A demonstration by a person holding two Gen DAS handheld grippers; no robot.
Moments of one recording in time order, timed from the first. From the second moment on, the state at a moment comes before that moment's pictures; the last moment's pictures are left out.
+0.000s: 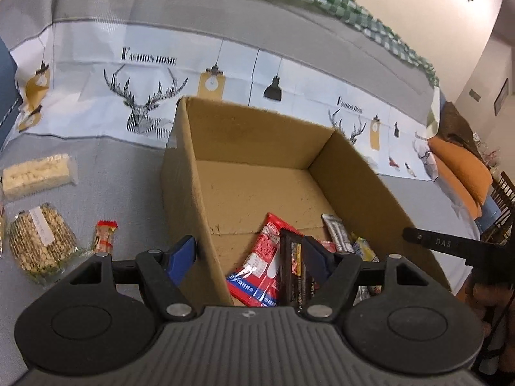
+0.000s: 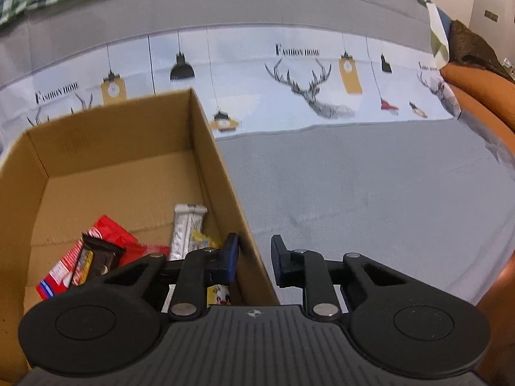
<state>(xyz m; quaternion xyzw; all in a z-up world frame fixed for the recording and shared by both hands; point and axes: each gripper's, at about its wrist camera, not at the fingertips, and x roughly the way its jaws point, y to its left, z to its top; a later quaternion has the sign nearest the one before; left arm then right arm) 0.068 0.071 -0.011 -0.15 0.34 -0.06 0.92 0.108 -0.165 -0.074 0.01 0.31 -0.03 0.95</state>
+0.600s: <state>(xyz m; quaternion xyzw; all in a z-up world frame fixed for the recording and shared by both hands) 0.021 0.116 0.026 -0.06 0.29 -0.04 0.95 0.055 -0.124 -0.035 0.08 0.15 0.04 0.98</state>
